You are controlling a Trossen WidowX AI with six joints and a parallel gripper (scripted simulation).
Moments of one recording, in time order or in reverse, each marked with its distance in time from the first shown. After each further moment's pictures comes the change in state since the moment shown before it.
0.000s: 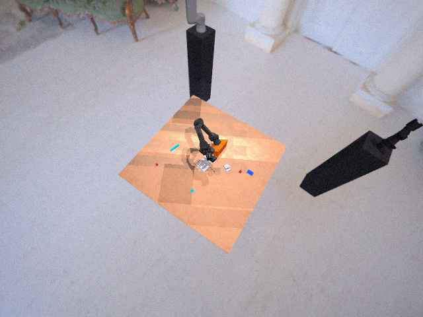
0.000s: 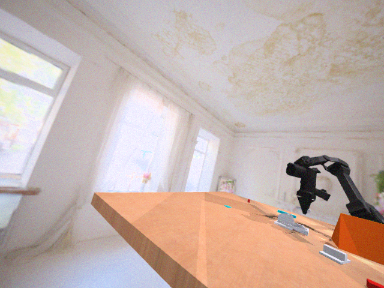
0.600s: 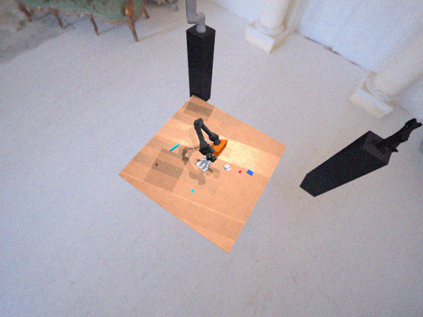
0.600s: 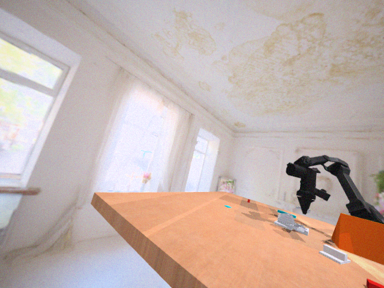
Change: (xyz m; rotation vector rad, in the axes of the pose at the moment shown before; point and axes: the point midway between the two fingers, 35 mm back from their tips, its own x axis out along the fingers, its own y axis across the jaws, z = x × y) arm 0.000 0.000 0.000 -0.002 -0.001 0.000
